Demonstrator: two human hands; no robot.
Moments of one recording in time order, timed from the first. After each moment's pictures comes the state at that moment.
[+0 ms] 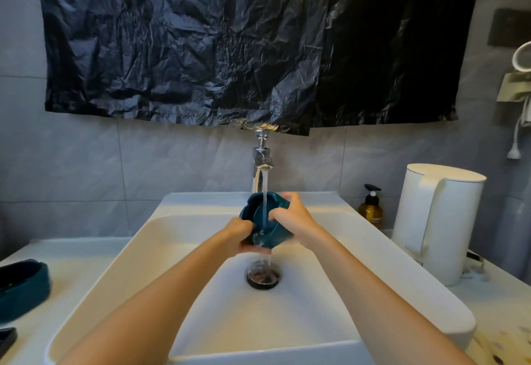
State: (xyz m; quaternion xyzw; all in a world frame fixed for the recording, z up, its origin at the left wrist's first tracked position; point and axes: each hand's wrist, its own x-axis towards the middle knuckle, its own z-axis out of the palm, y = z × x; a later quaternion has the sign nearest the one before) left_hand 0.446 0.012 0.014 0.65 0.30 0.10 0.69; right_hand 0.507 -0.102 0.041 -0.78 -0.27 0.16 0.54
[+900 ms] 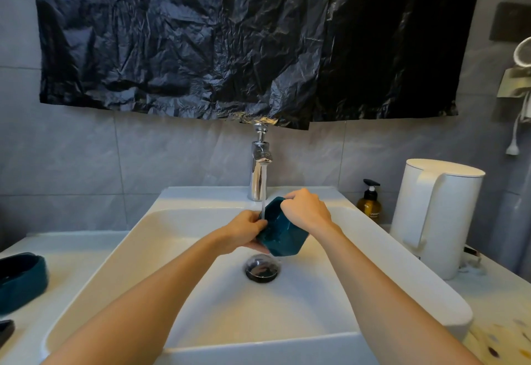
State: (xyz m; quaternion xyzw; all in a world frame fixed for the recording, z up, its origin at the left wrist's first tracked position) left_hand 0.443 0.009 0.008 0.81 0.16 0.06 0.56; right_hand 0.511 -0.120 0.051 -0.89 -0.30 0.00 0.34
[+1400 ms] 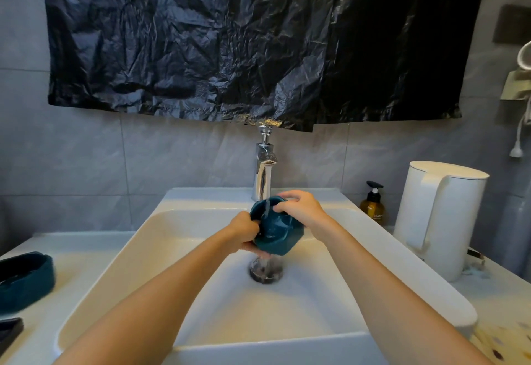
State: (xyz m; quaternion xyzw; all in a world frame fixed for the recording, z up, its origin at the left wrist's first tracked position) left_hand 0.442 0.012 0.011 0.77 0.27 0.10 0.57; right_hand 0.515 -0.109 0.049 -0.80 -0.27 0.14 0.51
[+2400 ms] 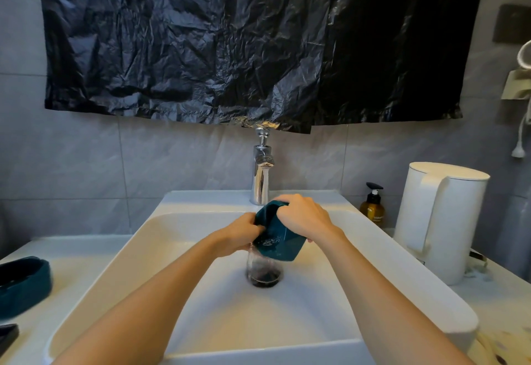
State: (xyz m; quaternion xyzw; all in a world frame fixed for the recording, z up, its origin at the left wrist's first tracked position) left_hand 0.439 0.013 0.010 0.83 0.16 0.08 0.53; right_hand 0.505 -0.120 0.056 -0.88 -0.38 0.00 0.28
